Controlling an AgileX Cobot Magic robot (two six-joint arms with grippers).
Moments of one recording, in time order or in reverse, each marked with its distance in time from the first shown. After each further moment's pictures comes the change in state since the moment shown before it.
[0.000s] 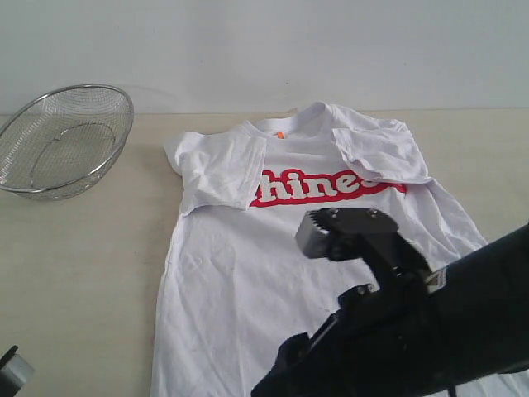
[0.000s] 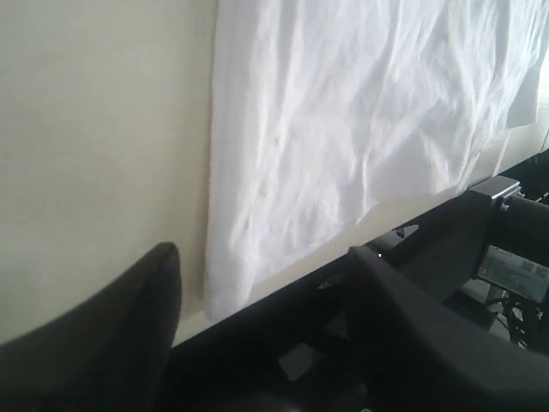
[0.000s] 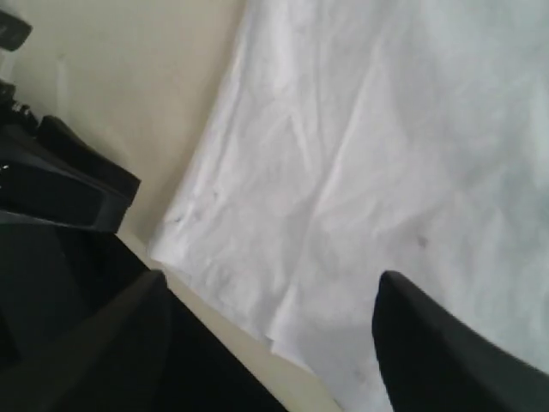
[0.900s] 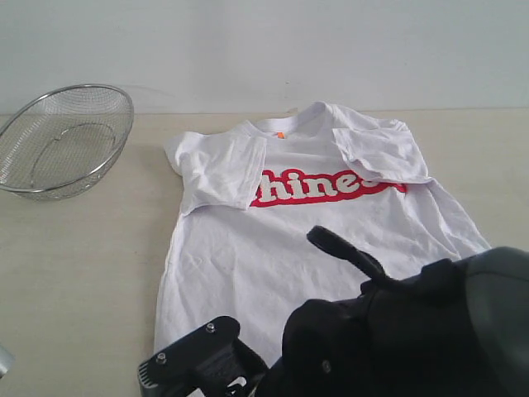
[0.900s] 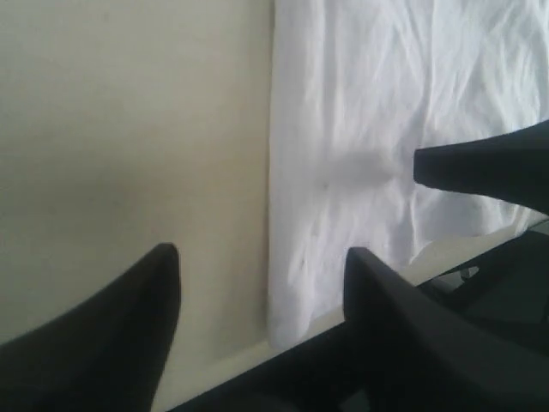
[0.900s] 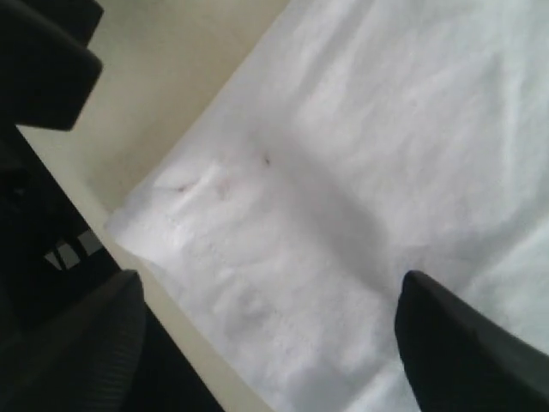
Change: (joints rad) left arm 0.000 -0.188 -0.015 0.167 -0.167 -0.196; right arm 0.338 0.459 -0.178 -0.049 -0.170 -0.006
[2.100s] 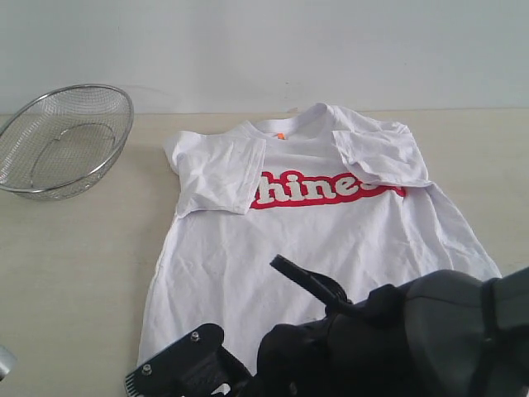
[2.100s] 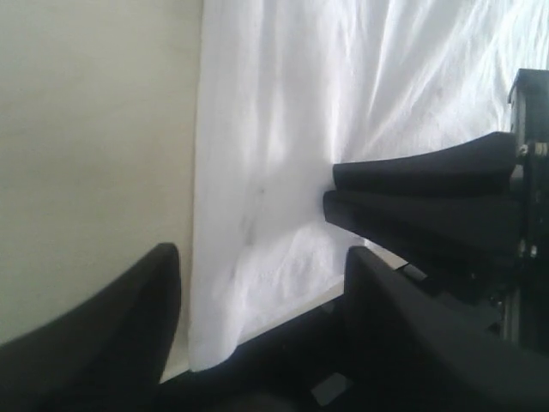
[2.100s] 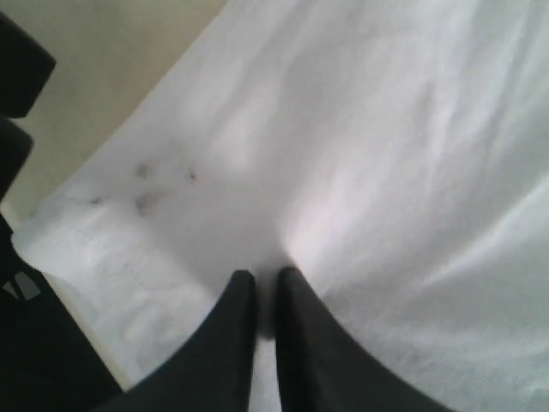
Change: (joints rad) left arm 0.000 0.000 0.000 -0.005 0.049 -0.030; right arm 0.034 0.096 -0.031 -0.011 -0.079 -0.017
